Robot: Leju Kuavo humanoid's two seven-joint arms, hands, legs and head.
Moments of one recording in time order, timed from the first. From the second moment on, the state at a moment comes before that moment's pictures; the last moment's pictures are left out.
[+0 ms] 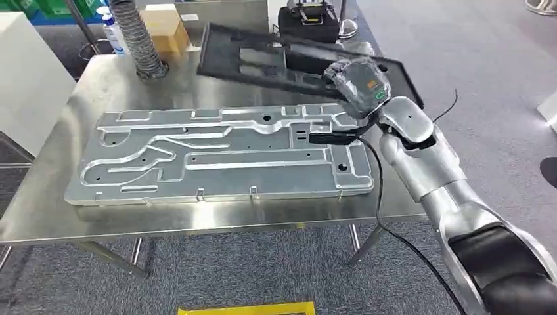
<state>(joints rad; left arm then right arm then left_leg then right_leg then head) -0.13 -0.06 1.30 -0.22 -0.97 -0.05 -0.30 -0.97 -0.25 0.54 -0.88 1.18 -0.30 -0.32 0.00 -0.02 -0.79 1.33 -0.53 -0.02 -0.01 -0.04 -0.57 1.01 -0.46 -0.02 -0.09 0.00</state>
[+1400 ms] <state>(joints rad) -0.16 -0.07 1.23 -0.22 -1.00 -0.03 -0.37 -0.90 -0.15 0.63 -0.52 0.90 -0.40 -0.53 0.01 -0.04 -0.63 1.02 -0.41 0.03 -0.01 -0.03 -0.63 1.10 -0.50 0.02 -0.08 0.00</state>
